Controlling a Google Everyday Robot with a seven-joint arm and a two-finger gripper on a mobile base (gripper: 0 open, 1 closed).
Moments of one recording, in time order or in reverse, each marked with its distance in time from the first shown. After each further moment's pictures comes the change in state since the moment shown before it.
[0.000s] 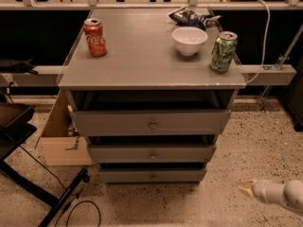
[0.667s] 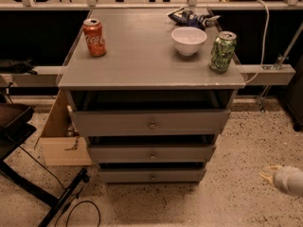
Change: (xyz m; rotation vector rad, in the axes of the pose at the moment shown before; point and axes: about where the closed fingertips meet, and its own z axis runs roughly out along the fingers) arm -0.093 -0.012 -0.157 0.294 0.121 -0.103
